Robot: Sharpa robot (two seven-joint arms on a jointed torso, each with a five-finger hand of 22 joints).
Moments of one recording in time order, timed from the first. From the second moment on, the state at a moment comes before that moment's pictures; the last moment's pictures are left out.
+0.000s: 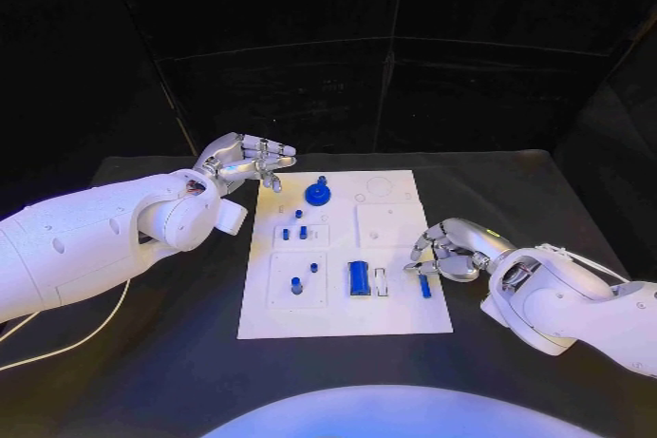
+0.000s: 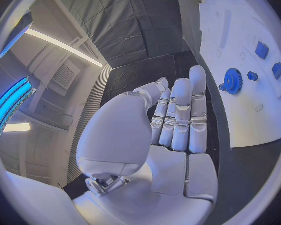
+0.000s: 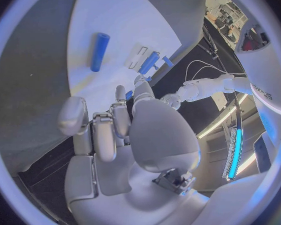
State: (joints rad) left arm 1.20 -0.81 -0.06 1.40 -0.18 -0.21 0.28; left_hand 1.39 -0.10 0.45 0.00 0.05 1.02 0.18 0.12 0.07 1.05 0.11 0.19 0.08 1.20 0.03 1.01 0.53 0.17 1.20 0.12 0.61 0.73; right arm 1.07 -1.11 -0.18 1.87 -1.32 -0.53 -0.28; right_hand 1.35 0.05 -0.21 0.12 0.24 0.94 0.08 0.42 0.38 1.40 0.01 1.25 1.42 1.47 -0.06 1.53 1.31 0.09 1.29 0.05 1.32 1.06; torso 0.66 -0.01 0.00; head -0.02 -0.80
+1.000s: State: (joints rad) left arm 1.20 -0.81 -0.06 1.40 -0.18 -0.21 0.28; left_hand 1.39 -0.10 0.45 0.00 0.05 1.02 0.18 0.12 0.07 1.05 0.11 0.19 0.08 1.20 0.03 1.01 0.53 0.17 1.20 0.12 0.61 0.73; right arm 1.07 -1.12 -0.18 1.83 -1.44 -0.38 -0.42; right_hand 1.27 0.02 -0.30 0.22 0.27 0.98 0.08 0.37 0.36 1.40 0.01 1.24 1.30 1.47 -0.06 1.52 1.31 0.09 1.29 0.06 1.31 1.06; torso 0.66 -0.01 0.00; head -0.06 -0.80
